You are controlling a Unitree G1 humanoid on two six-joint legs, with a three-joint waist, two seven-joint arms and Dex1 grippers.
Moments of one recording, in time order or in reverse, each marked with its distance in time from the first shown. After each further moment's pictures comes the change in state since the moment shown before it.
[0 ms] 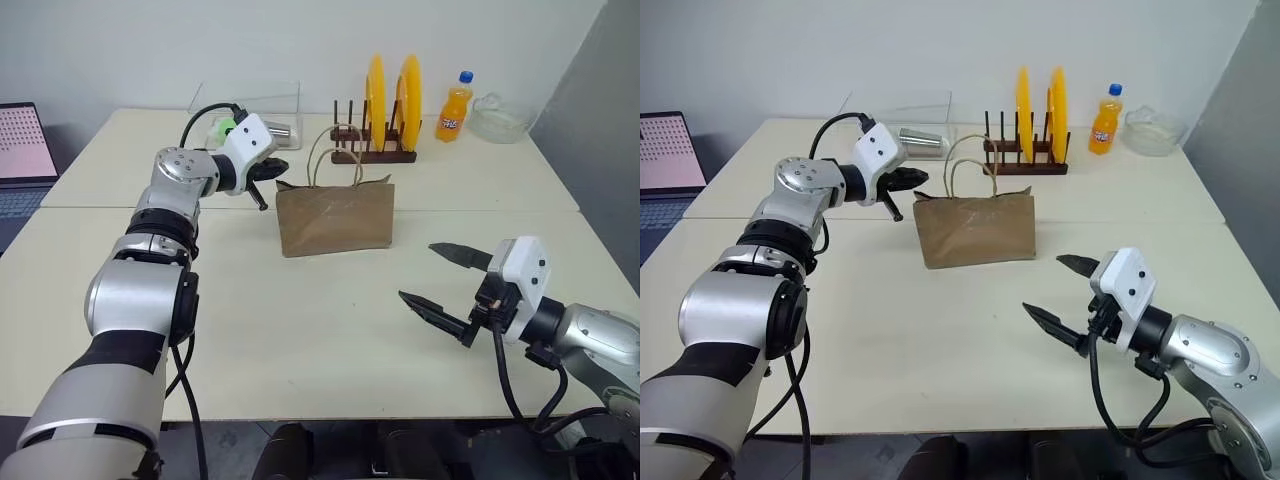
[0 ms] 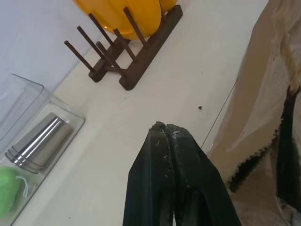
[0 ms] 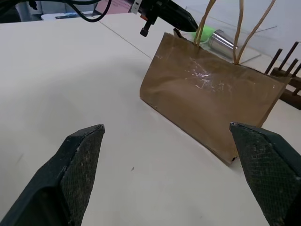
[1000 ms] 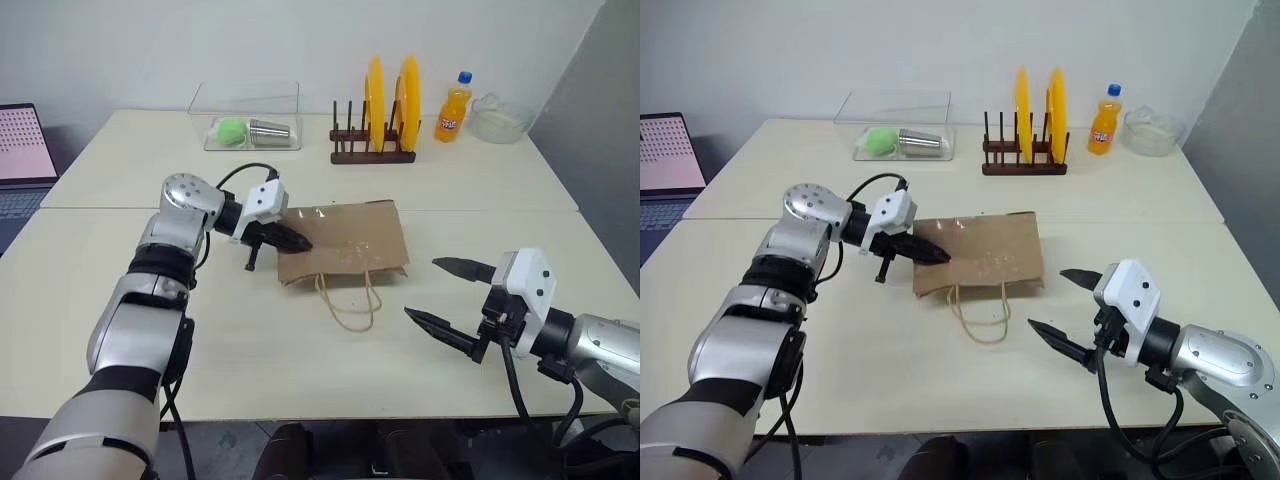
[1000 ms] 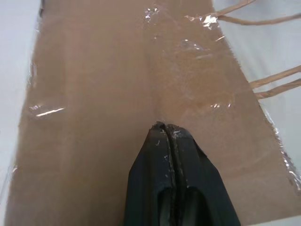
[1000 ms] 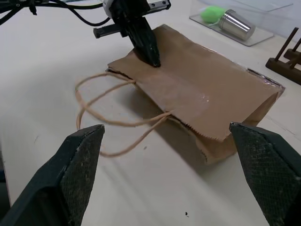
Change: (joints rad) left arm 0.327 0.052 -0.123 -0.504 -0.218 0.124 -0.668; right arm 0.066 -0.078 -0.037 -0.024 0.070 0.017 0.016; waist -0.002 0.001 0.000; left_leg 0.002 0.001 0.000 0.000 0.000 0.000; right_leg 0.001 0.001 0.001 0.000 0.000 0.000
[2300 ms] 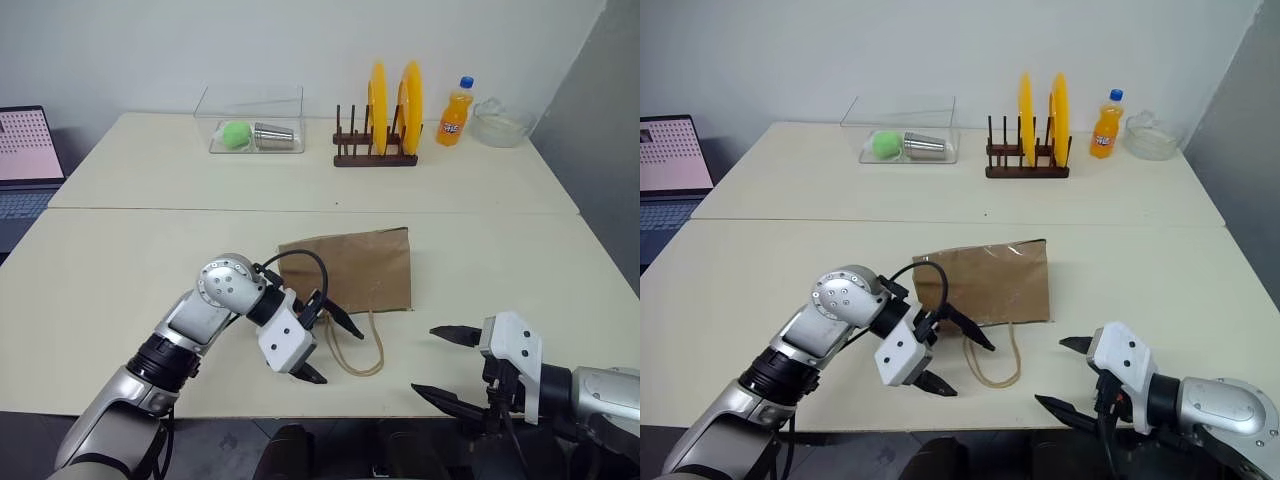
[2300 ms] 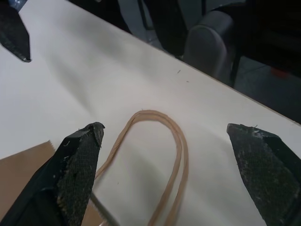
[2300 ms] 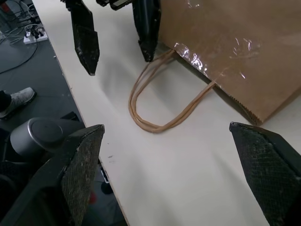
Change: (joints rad) left arm 0.449 0.045 -0.236 -0.757 -0.089 -0.372 0.008; right arm 0.316 -0.101 0.001 -0.075 -0.004 0.002 0.071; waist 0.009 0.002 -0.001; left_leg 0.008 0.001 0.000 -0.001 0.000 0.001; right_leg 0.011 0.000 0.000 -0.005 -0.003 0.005
